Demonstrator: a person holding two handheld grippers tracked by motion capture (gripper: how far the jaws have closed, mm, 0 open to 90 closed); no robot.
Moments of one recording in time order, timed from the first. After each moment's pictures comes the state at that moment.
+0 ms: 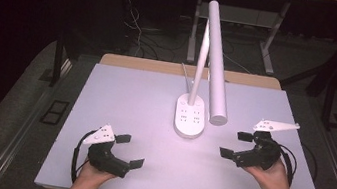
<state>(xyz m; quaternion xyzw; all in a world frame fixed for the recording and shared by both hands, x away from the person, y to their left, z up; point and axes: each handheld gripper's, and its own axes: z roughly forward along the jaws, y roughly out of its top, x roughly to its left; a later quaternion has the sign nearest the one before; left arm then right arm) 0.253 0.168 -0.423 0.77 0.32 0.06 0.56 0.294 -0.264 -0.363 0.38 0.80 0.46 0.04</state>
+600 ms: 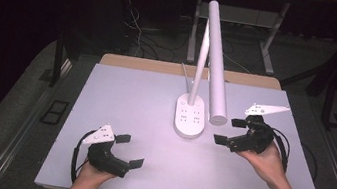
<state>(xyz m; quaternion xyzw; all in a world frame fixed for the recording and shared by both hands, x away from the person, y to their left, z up) 0.254 0.169 -0.423 0.77 0.32 0.06 0.56 0.325 -0.245 -0.344 0.36 0.82 0.45 0.04</state>
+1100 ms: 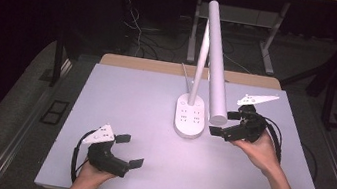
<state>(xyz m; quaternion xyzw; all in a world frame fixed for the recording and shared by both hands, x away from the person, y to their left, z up) 0.254 0.169 -0.423 0.76 0.32 0.06 0.56 0.354 -0.232 -0.346 0.36 0.83 0.43 0.04</state>
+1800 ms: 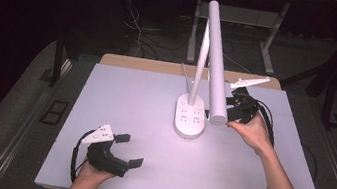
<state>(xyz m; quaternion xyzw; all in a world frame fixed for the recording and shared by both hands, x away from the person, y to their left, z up) 0.254 0.171 -0.422 0.76 0.32 0.06 0.56 0.404 -0.219 -0.343 0.36 0.83 0.43 0.04</state>
